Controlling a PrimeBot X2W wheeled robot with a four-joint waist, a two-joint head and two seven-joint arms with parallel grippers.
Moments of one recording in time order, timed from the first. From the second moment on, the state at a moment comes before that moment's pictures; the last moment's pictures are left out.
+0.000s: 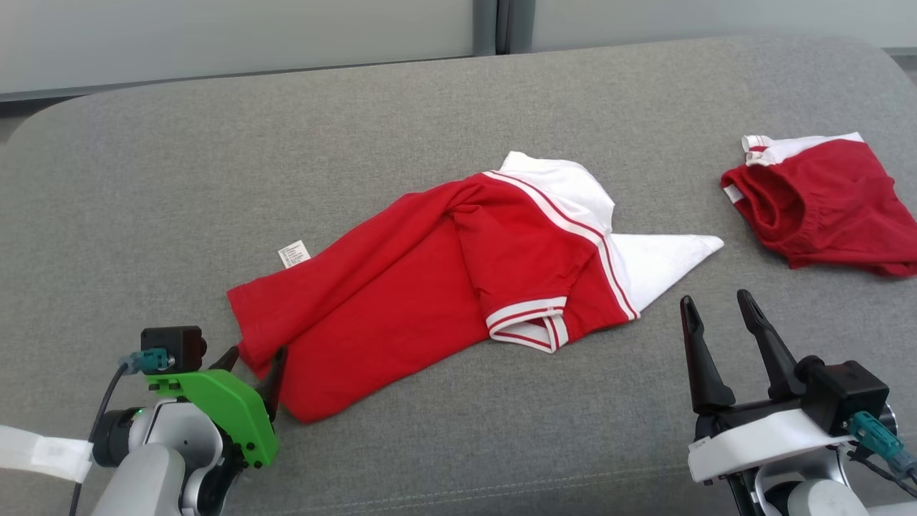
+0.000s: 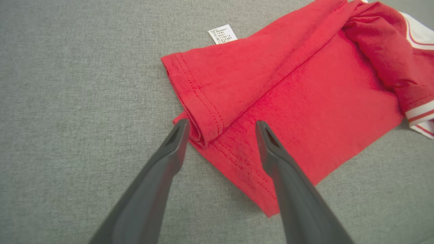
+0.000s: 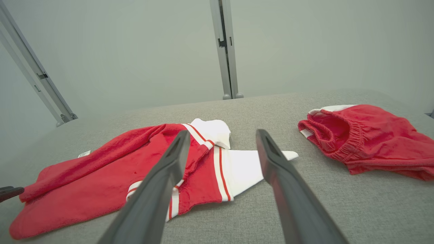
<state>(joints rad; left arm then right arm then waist) -0.26 0.27 -0.25 0.43 -0.55 -0.09 0.23 0.05 -0.05 0.05 -0.10 0.19 0.13 -0.14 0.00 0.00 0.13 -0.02</state>
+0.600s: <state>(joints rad) -0.42 0.28 -0.23 0.63 -0.56 -0.11 0.07 0.01 -0.05 0.04 -0.08 0.20 0.13 -0.16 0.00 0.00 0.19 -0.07</state>
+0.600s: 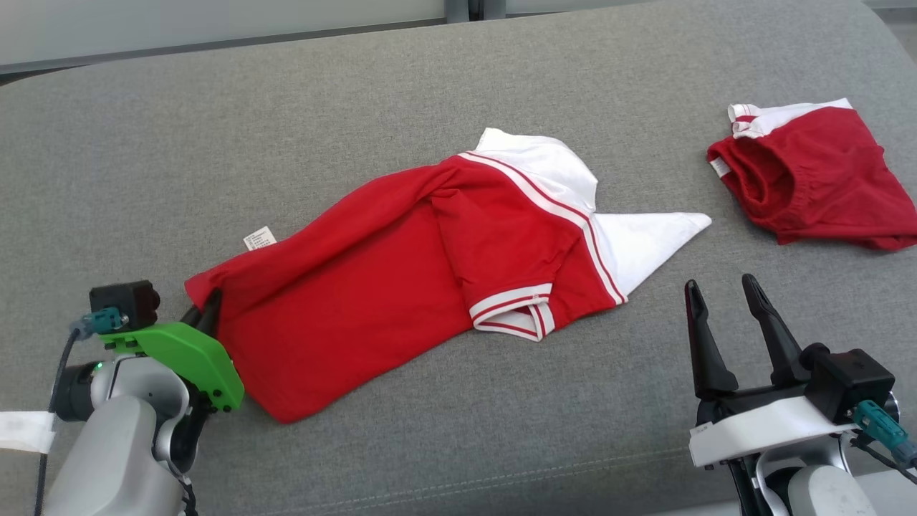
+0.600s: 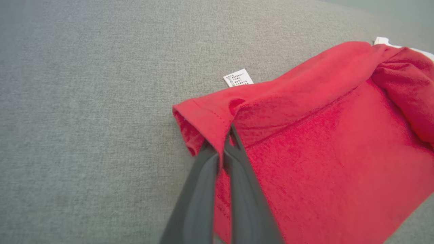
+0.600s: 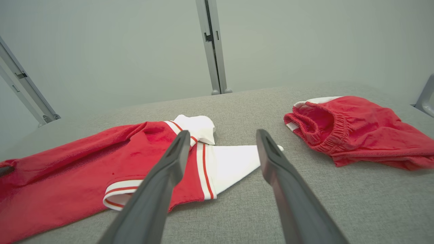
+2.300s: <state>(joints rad) -0.05 0.29 -0.13 0.07 -0.48 0.20 -0.23 -0.04 -0.05 0.07 0.01 0.17 0.13 -0.16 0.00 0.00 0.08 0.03</state>
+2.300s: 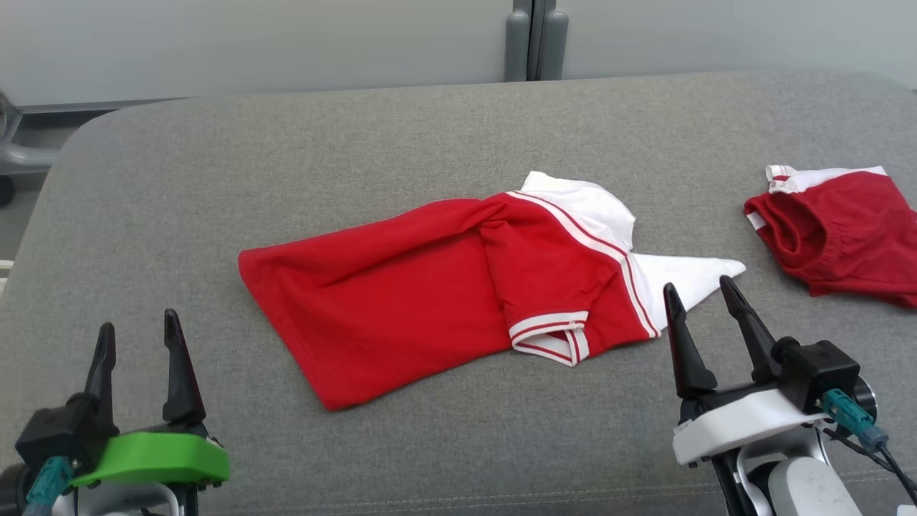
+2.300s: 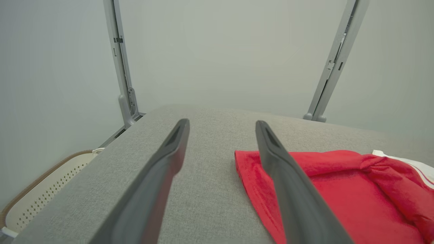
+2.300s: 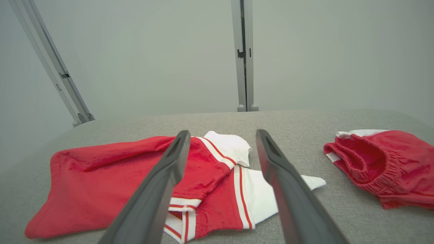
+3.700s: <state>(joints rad) -0.28 0.27 -0.29 0.32 -0.64 0.07 0.18 -0.03 -0.05 0.11 -0.03 0.14 0.13 -0.12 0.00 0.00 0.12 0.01</state>
